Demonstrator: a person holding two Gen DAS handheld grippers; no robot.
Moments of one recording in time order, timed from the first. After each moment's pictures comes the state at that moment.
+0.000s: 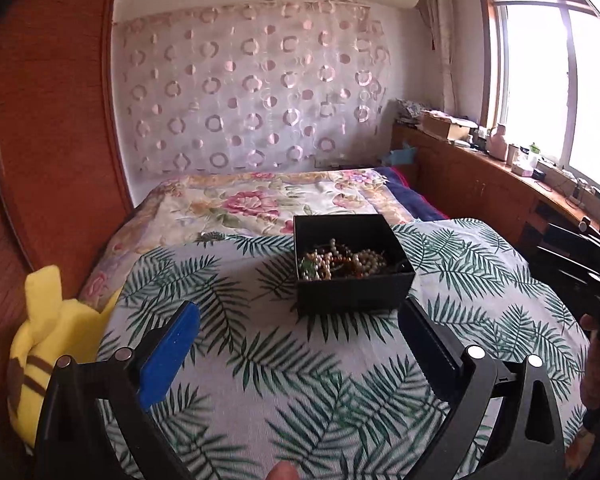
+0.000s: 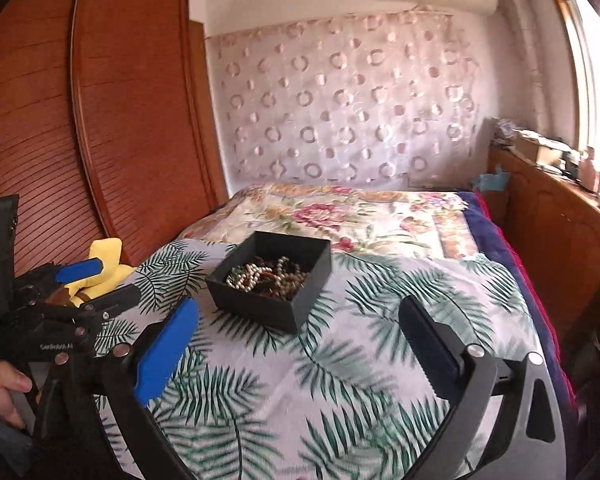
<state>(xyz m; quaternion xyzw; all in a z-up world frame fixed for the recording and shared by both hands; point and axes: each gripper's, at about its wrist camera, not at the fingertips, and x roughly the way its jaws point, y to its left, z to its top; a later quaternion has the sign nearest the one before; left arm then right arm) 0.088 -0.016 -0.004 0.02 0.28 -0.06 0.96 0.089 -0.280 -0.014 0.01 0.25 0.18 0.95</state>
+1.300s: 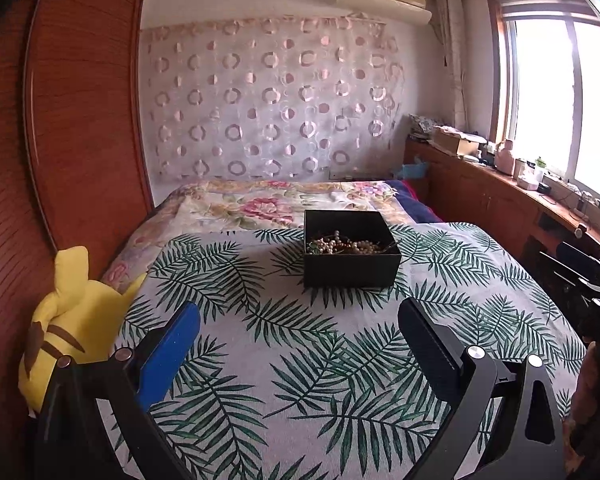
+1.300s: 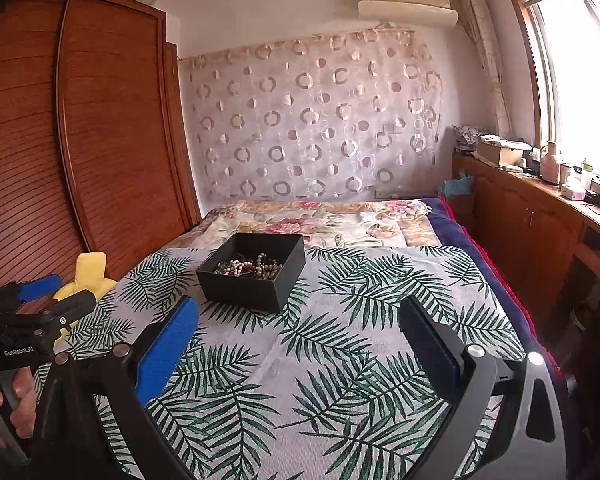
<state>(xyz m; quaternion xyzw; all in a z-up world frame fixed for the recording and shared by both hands) 0.016 -0.012 0.004 0.01 0.26 -0.03 0.97 0.030 -0.288 -0.021 0.03 0.22 0.12 0.97</state>
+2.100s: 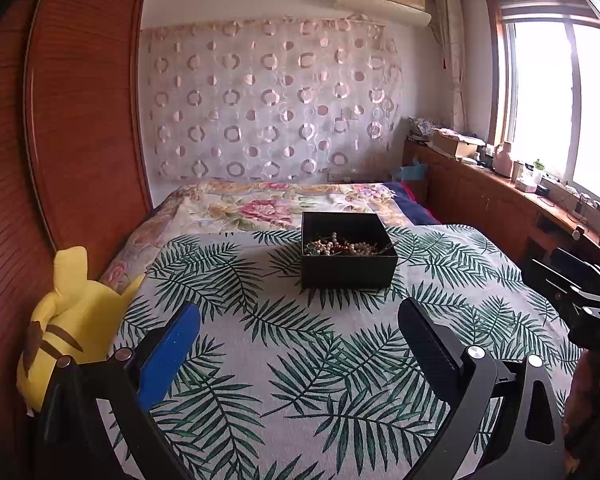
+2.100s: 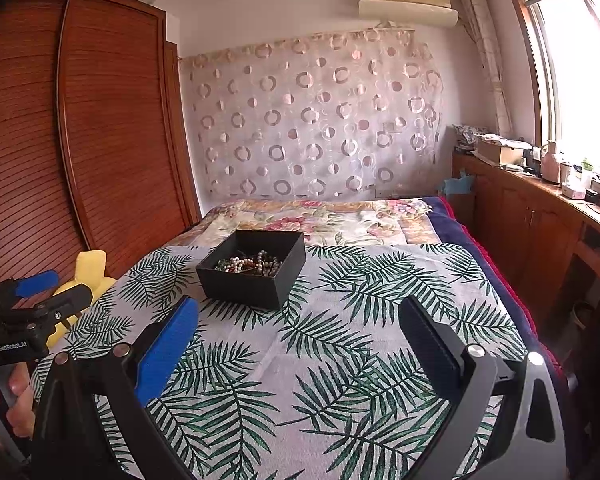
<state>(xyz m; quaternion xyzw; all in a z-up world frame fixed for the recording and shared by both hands) 0.015 -0.014 0.003 0.01 0.25 -0.03 0.97 0.028 -0.291 -0.027 0.03 0.22 0.12 0.97</state>
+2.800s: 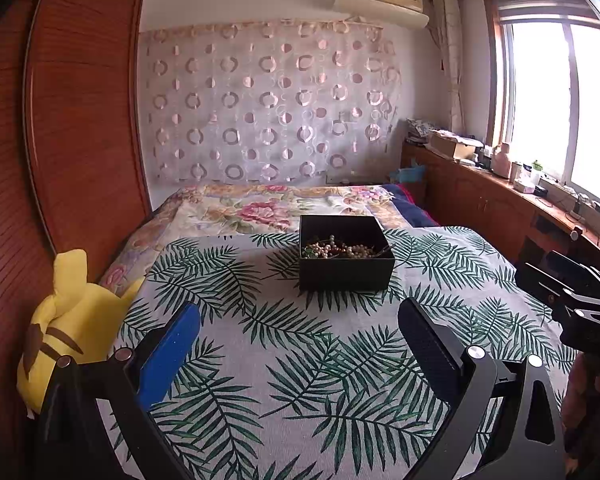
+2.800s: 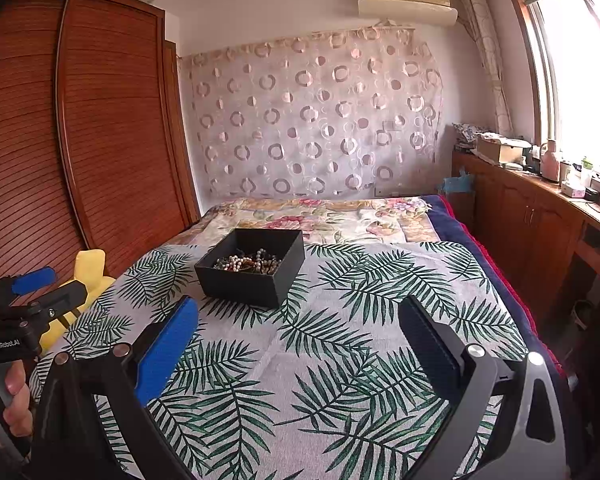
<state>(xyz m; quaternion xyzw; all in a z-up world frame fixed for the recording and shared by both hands) 0.012 -0.019 0.007 0.01 0.25 -0.03 0.97 0.028 -0.292 -0.027 0.03 0.22 0.12 0.97</state>
